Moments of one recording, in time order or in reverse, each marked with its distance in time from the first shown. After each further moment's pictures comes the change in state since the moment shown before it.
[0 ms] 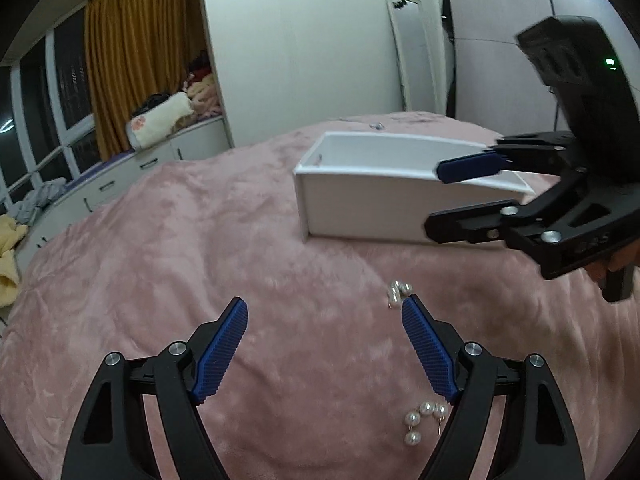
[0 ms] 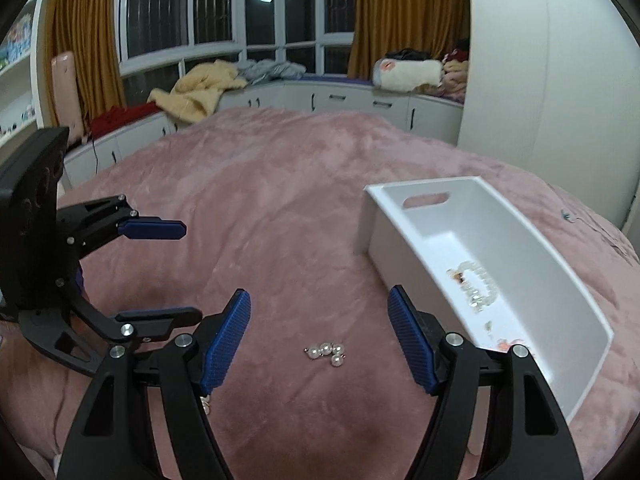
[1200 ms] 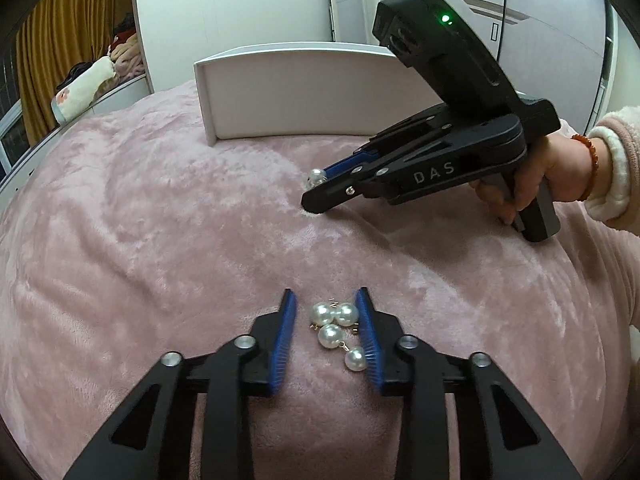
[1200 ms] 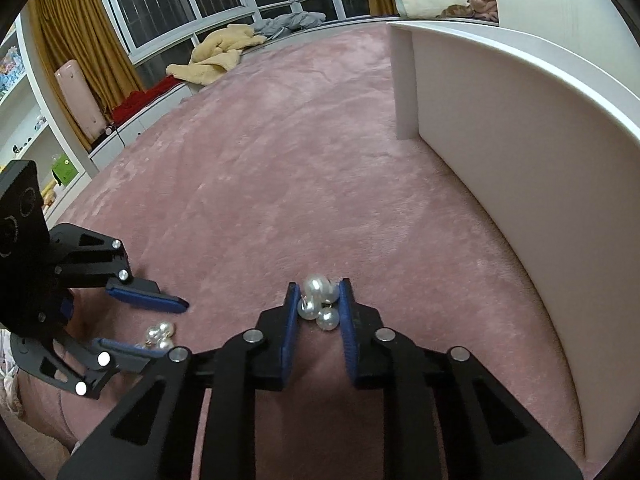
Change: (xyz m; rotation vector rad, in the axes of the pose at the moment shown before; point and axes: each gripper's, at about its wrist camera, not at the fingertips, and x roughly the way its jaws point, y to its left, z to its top) left arm 0.046 -0.025 -0.064 0.095 0.178 -0.238; right arm 0.081 -0.023 -0.060 0.129 0.165 0.240
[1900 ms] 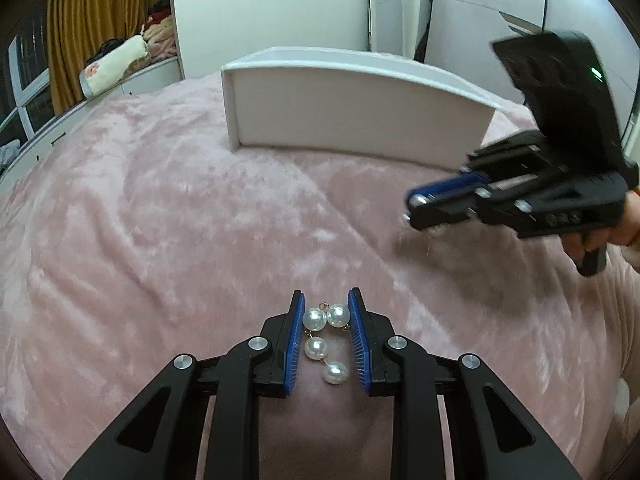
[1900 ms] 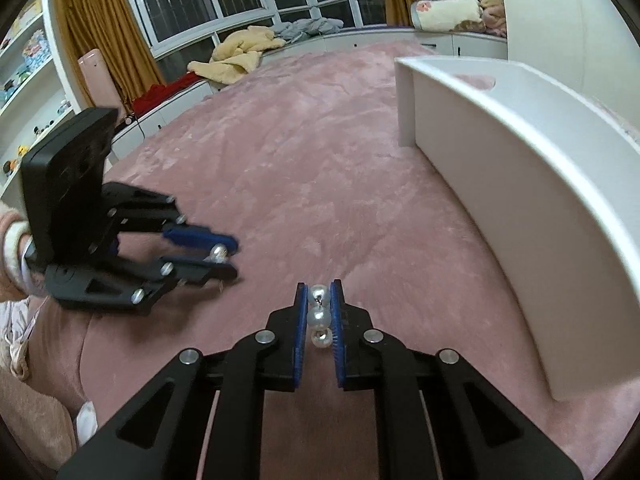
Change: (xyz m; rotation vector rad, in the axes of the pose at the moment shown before) left arm -0.006 -0.006 0.029 -0.119 0.001 0.073; right arm -0.075 0.017 -0.026 -0.079 -0.026 0.008
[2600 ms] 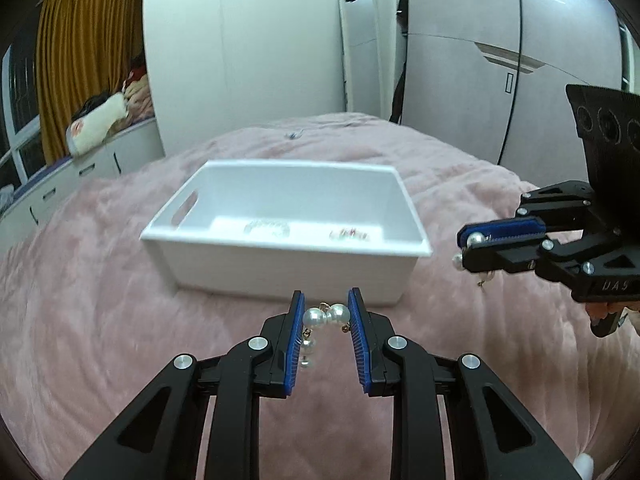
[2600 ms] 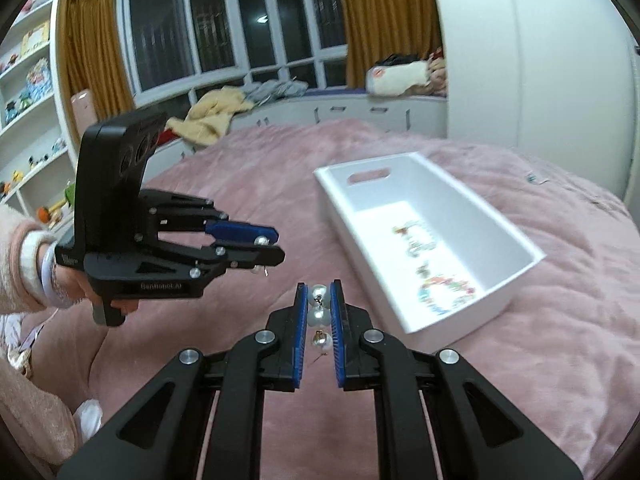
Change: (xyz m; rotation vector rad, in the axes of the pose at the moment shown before) left arm -0.024 -0.094 0.117 0.056 -0.159 -0.018; right arm -0.160 -0.030 -0.008 0.039 -0.237 -0.168
